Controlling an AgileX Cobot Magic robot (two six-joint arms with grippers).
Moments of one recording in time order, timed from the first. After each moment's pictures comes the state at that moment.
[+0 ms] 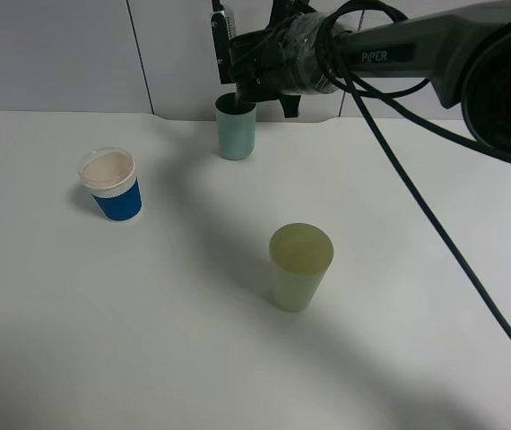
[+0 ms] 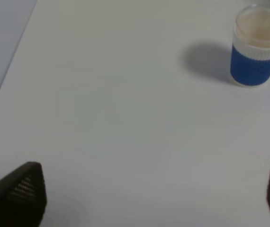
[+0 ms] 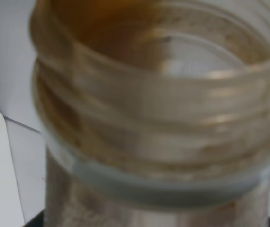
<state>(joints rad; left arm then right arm) 0.04 0.00 -0.51 0.08 1.05 0.02 0.70 2.30 -1.80 -1.48 0.89 0.03</state>
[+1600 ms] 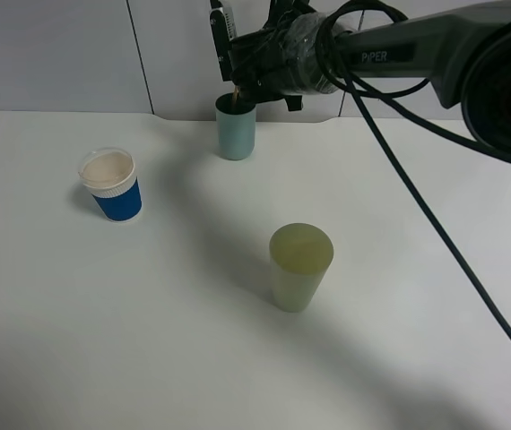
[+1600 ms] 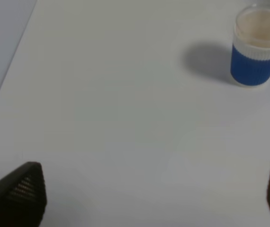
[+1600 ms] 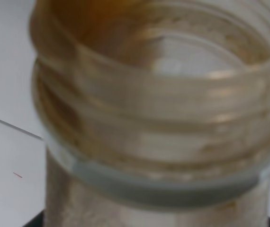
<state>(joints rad) 0.04 0.00 -0.51 0.08 1.05 0.02 0.70 2.30 -1.80 -1.55 0.90 0.03</state>
